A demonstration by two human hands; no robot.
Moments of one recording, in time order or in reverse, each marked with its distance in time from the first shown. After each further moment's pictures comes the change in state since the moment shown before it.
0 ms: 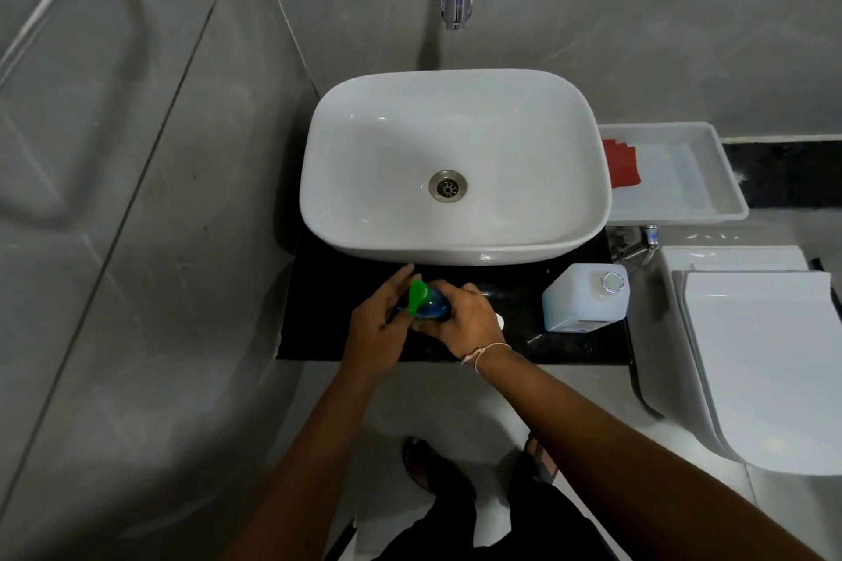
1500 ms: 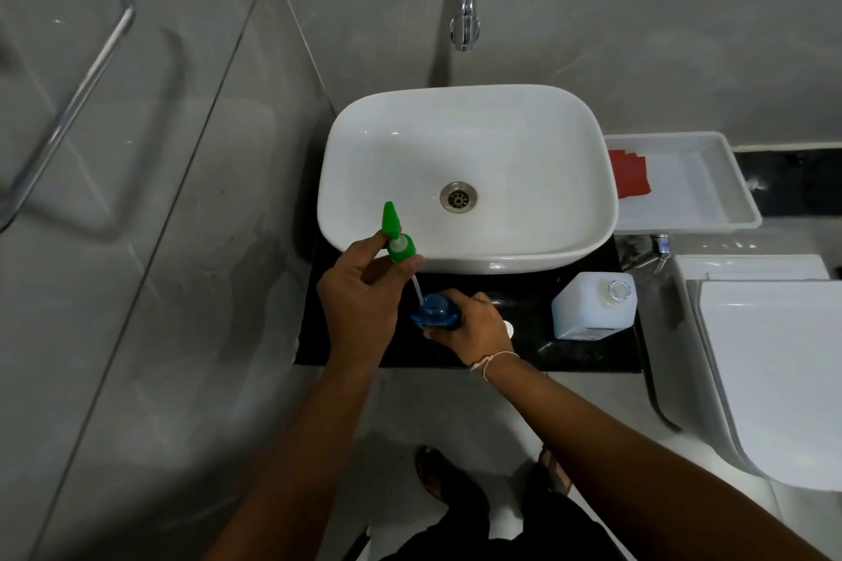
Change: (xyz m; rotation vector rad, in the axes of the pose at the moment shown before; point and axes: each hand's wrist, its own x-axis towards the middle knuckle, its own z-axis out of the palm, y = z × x) left_hand -0.004 0.104 -0.015 -0.021 0.433 0.247; right_hand -0.005 -0.004 -0.002 0.021 0.001 0.040
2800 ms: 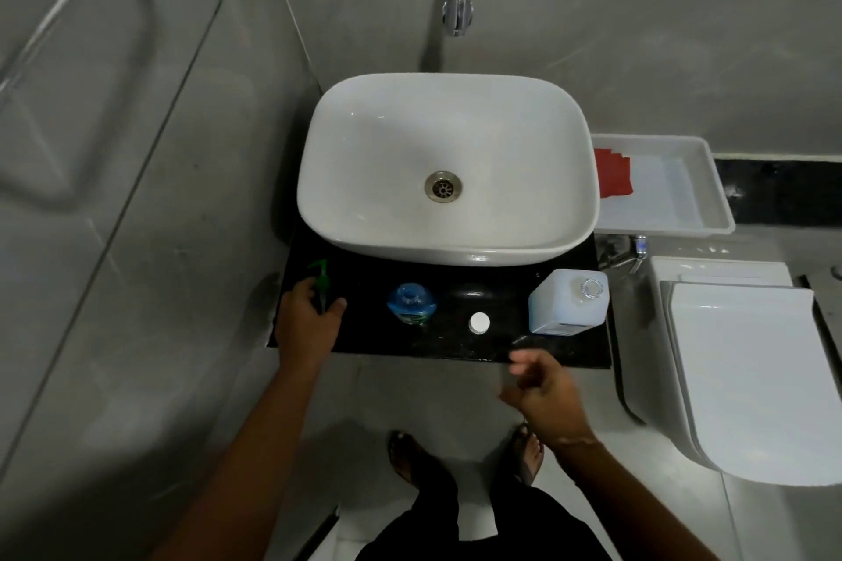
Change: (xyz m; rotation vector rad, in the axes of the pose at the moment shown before) left_hand -0.003 -0.132 -0.044 0.519 -0.083 -0.453; right_hand -0.116 0.059 -0.064 0.445 0.074 0.392
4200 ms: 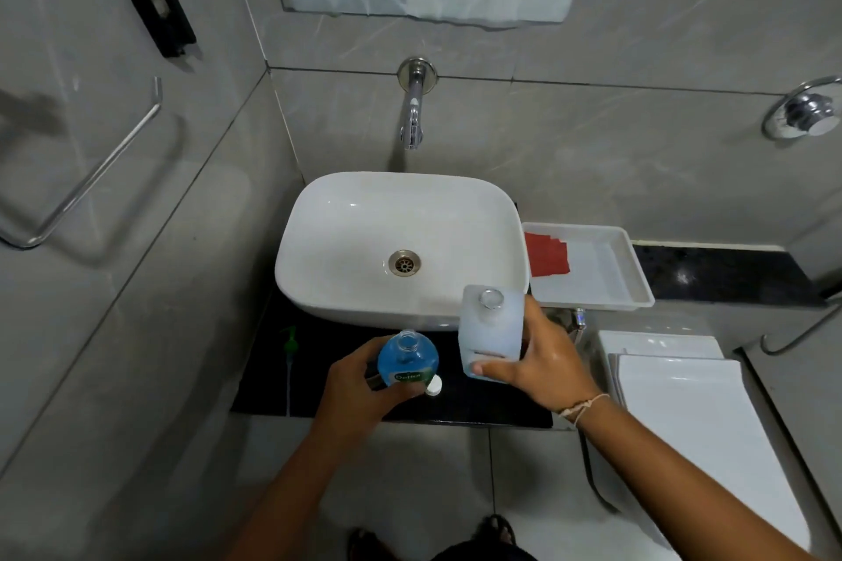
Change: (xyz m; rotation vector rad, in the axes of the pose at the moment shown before) left_hand -0.111 0.099 0.019 -0.463 -0.369 0.491; right_hand 0.002 -0.135 -0.102 -0.289 -0.056 -0.570
